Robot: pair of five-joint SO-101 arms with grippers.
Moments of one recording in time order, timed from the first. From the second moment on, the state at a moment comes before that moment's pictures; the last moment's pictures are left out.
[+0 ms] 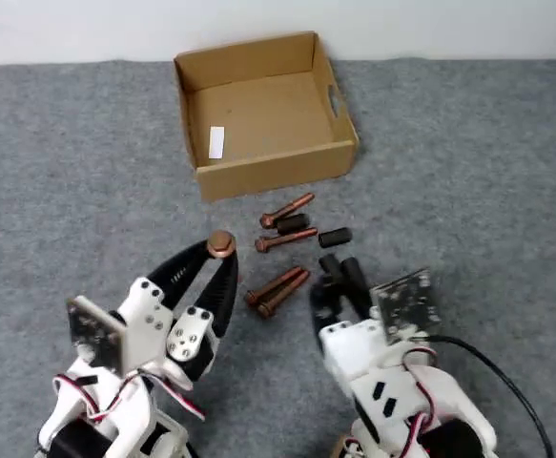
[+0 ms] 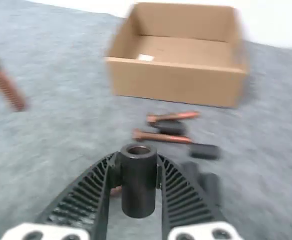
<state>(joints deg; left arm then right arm) 29.1 -103.4 68.5 51.7 16.4 -31.7 -103.4 67.1 69.6 -3.6</state>
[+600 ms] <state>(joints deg) 31.7 -103.4 71.6 41.3 32.6 -42.0 -102.5 70.0 57.8 5.1</state>
